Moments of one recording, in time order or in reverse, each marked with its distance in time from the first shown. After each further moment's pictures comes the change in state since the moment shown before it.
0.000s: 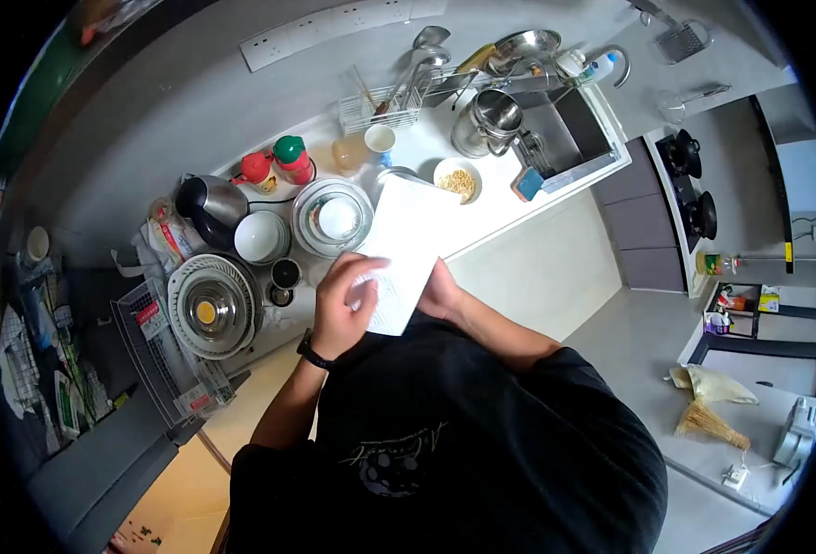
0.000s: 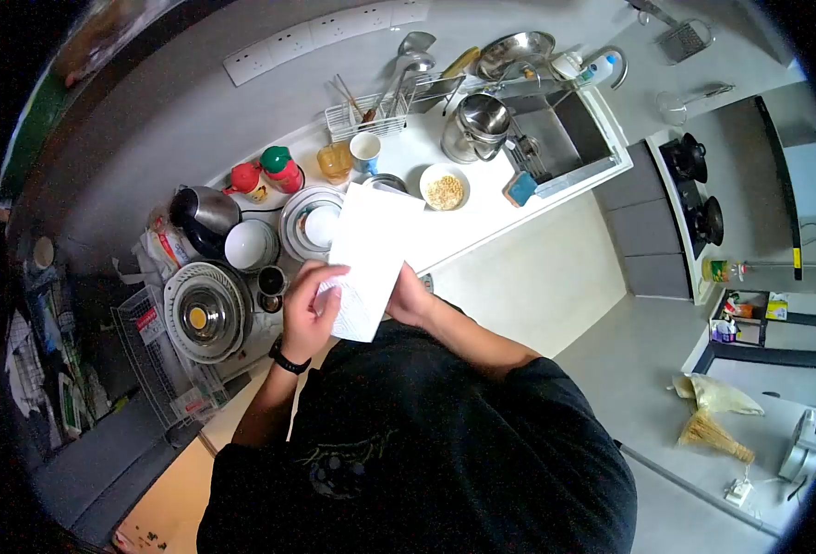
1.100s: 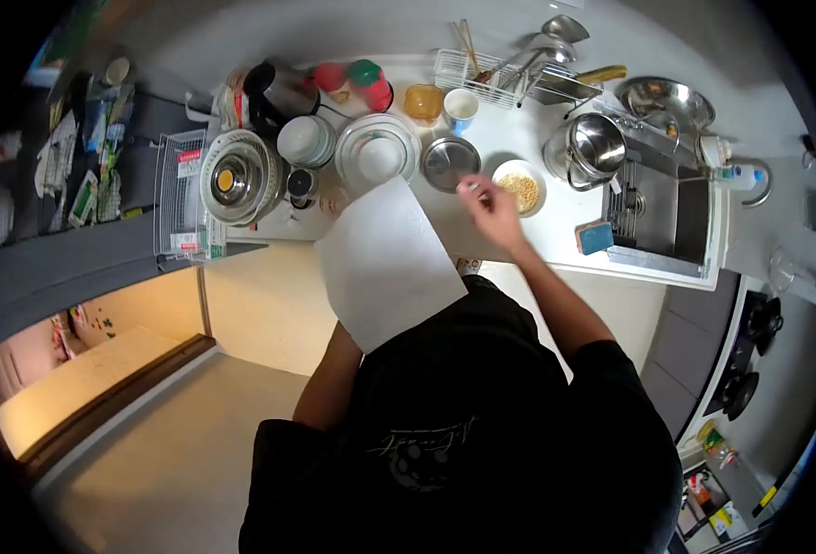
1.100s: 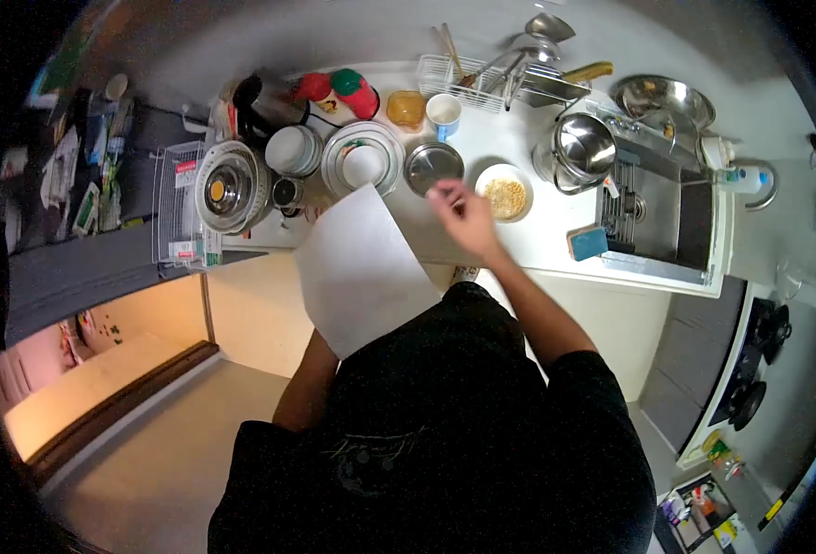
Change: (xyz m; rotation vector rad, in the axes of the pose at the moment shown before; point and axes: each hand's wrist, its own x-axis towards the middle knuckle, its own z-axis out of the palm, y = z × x) left_hand -0.094 -0.098 0.190 -1.369 0.835 -0.535; right_hand 0.086 -0.132 -0.150 -1.154 -0.081 -0.308
